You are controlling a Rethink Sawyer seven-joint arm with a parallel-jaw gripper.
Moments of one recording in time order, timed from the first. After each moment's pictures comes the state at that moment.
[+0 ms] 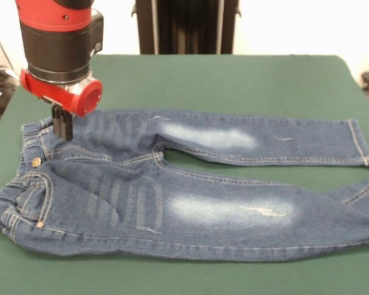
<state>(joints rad) -0.50 -0.49 0.12 1.32 -0.37 0.69 2.08</state>
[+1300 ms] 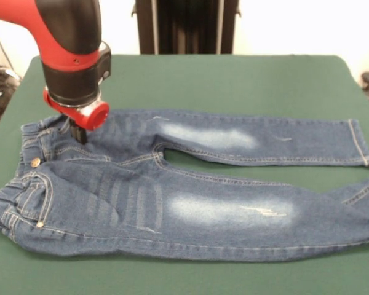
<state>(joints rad) -0.48 -0.34 -0.02 1.36 -0.26 0.61 2.10</state>
